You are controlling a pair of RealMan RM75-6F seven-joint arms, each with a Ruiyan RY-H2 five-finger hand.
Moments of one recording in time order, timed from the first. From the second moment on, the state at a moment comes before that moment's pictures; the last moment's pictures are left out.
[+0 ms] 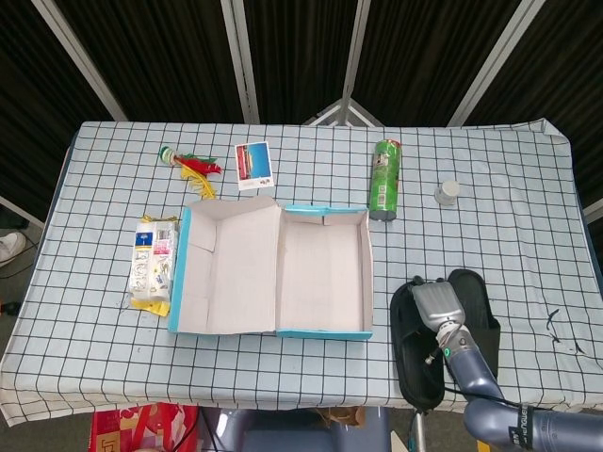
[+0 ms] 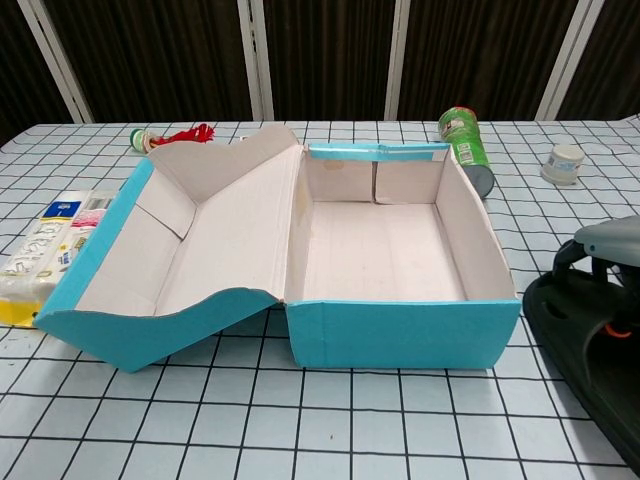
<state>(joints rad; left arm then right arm) -0.06 -1.16 -0.17 -1.51 1.35 1.58 0.09 0.67 -1.32 0.06 -1.82 -0.58 1.01 -0.82</state>
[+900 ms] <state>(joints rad) -0.06 -1.16 -0.17 -1.51 1.35 1.58 0.07 0.74 -1.09 0.08 -2.04 -0.54 1.12 -0.80</state>
